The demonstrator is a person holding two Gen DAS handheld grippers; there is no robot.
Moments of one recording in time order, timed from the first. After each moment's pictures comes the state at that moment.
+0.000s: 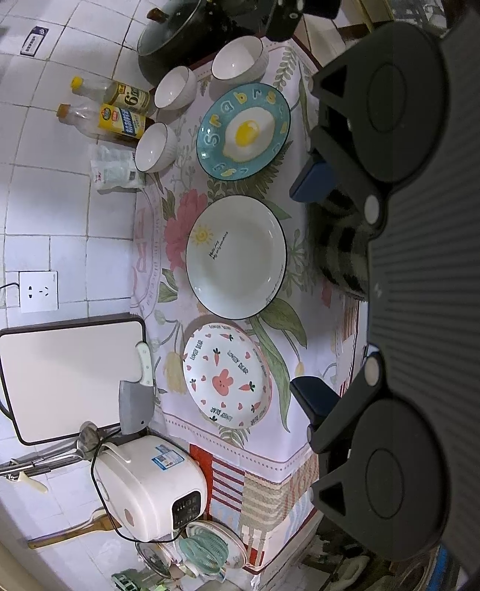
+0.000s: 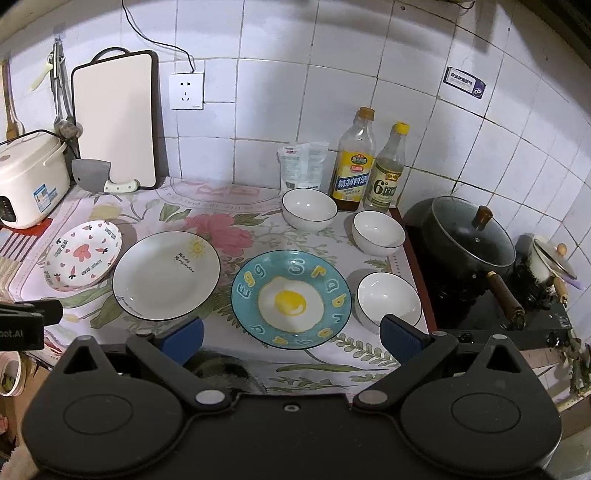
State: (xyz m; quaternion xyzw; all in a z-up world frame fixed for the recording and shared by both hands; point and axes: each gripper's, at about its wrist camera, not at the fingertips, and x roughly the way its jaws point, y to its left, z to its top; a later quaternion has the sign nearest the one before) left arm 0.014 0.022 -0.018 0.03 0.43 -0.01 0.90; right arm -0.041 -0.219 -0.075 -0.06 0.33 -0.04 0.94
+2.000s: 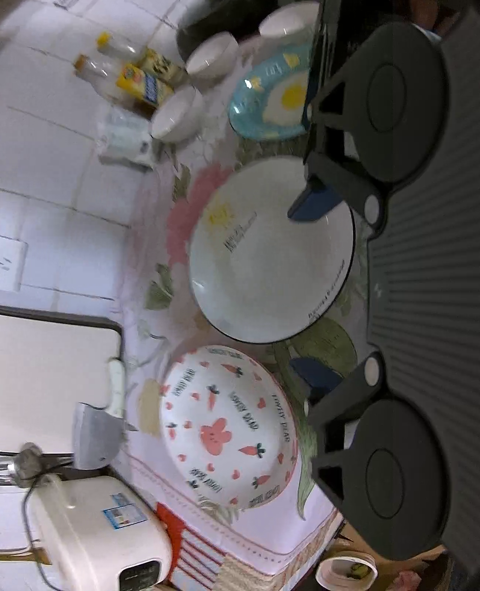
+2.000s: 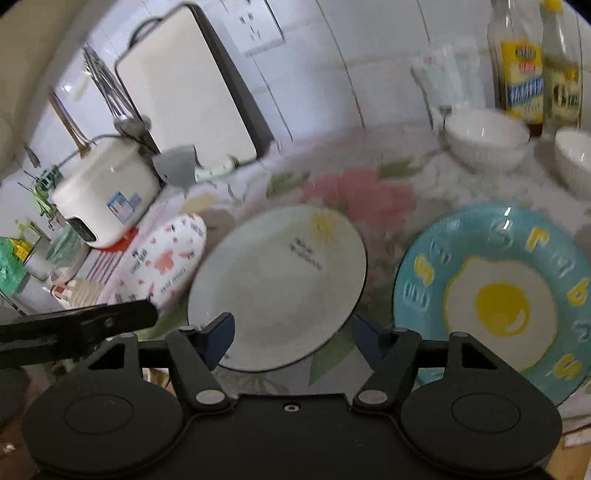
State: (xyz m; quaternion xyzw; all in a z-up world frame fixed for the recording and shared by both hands) left arm 0.134 0.058 -0.154 -0.07 0.43 -0.03 0.90; right arm 0.132 -0.189 -0.239 0.13 0.38 0.19 0.89
